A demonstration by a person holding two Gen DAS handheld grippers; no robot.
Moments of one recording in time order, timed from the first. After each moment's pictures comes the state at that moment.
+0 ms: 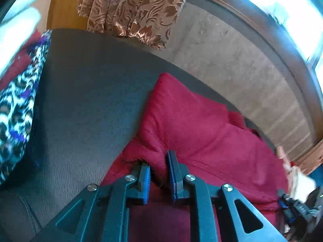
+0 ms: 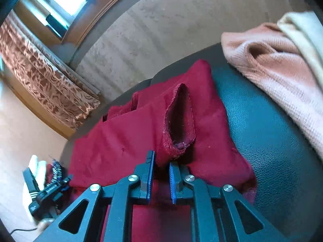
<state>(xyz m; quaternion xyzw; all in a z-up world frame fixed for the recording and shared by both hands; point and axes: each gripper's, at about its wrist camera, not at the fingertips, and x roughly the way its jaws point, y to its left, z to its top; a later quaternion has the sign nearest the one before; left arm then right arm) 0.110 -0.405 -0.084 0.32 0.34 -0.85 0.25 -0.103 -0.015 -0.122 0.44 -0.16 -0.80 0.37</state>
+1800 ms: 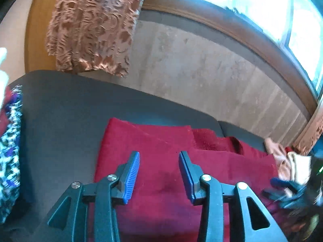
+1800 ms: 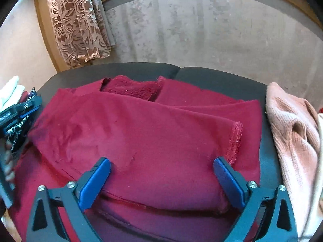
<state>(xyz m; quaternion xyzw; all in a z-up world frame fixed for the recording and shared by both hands) 0.062 -0.351 -0.081 0.29 0.21 -0.91 0.21 -0.095 -0.096 -0.088 0.41 0.11 -0.79 0.44</state>
